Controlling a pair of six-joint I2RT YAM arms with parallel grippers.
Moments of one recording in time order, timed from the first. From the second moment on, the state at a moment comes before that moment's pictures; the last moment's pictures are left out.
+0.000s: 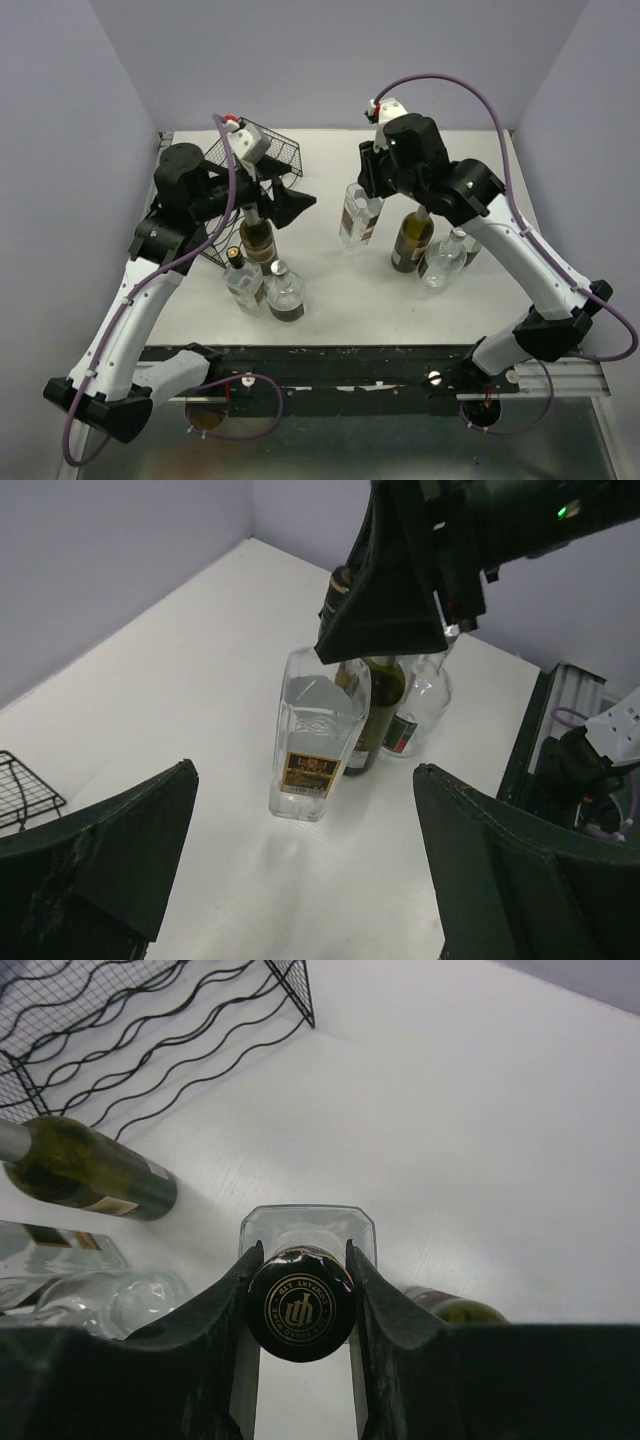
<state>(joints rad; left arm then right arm) -0.37 1.03 1.33 -0.35 0.67 -0.07 0.79 1.53 1.85 -0.88 0.28 0.17</state>
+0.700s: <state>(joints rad) -0.65 1.19 1.09 -0.07 0.49 0.08 0.77 1.44 2.14 -1.15 0.17 0.35</state>
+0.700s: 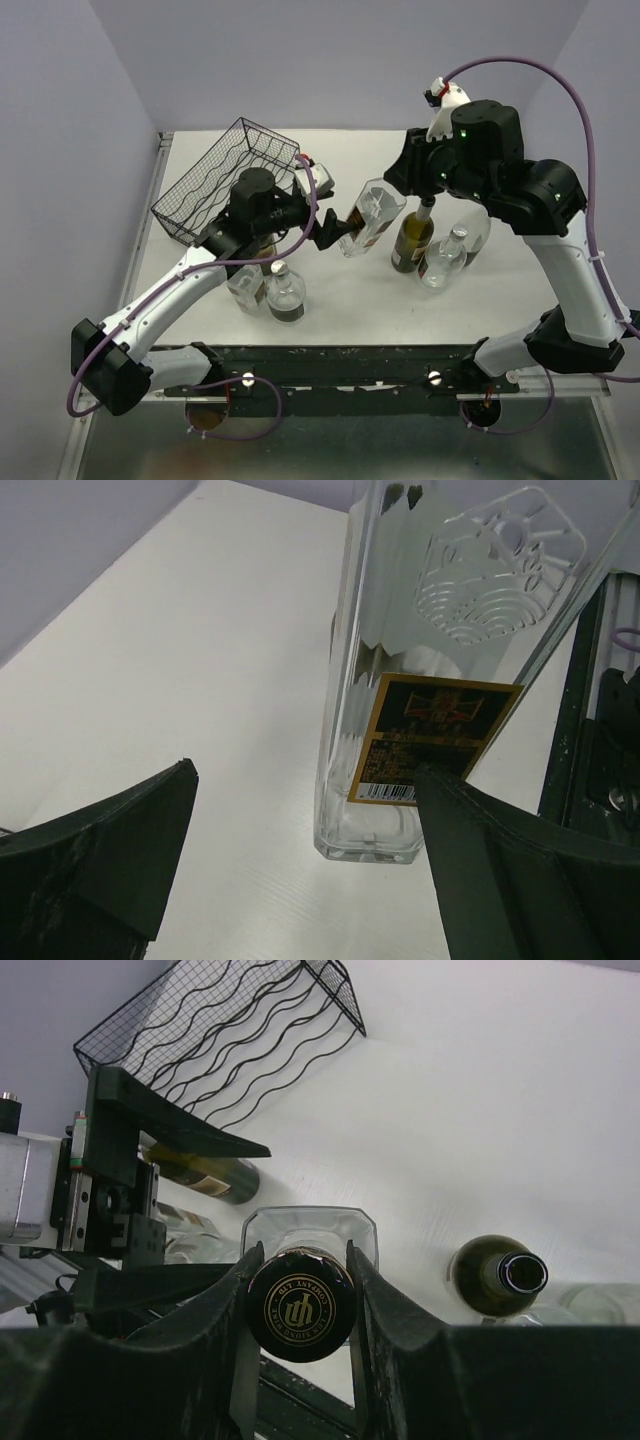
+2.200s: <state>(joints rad) -0.71 1.25 1.02 0.07 0.45 0.22 0.76 1.17 1.81 -0.87 0.09 0.44</state>
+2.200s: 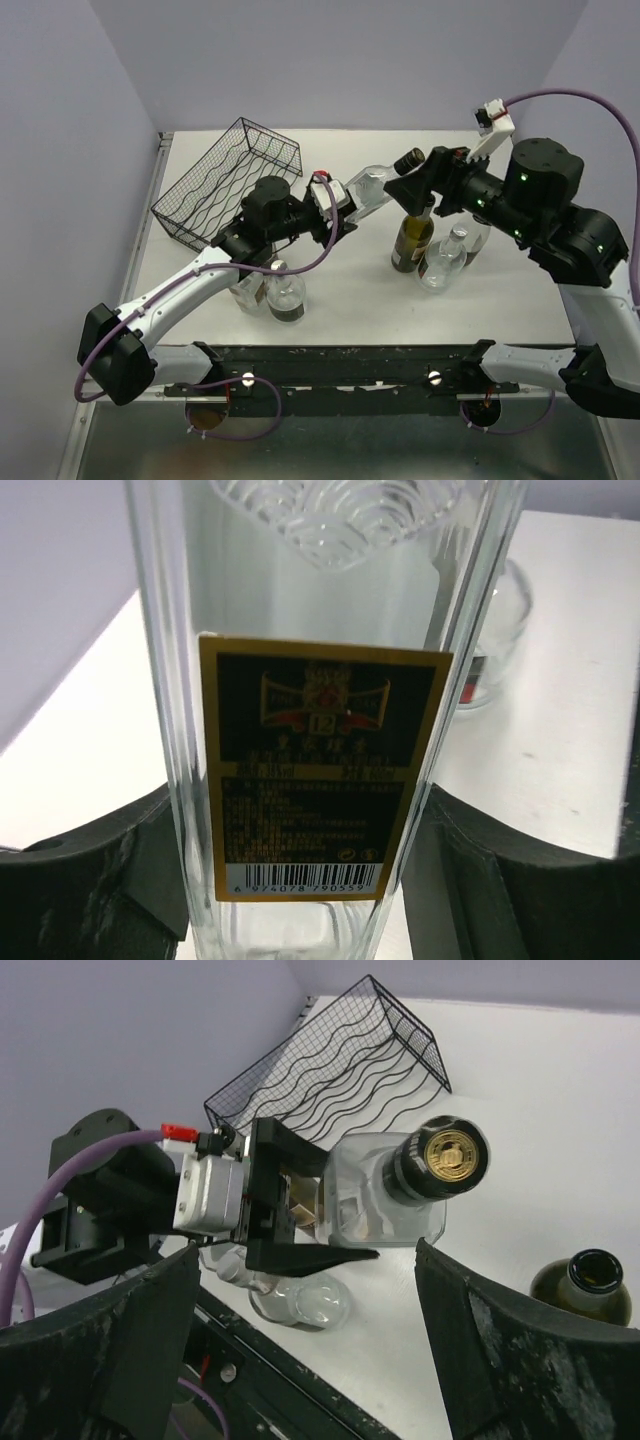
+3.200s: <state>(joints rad) -0.71 1.21 1.02 0.17 0.35 1.27 0.76 1.04 1.84 -1.07 0.11 0.26</state>
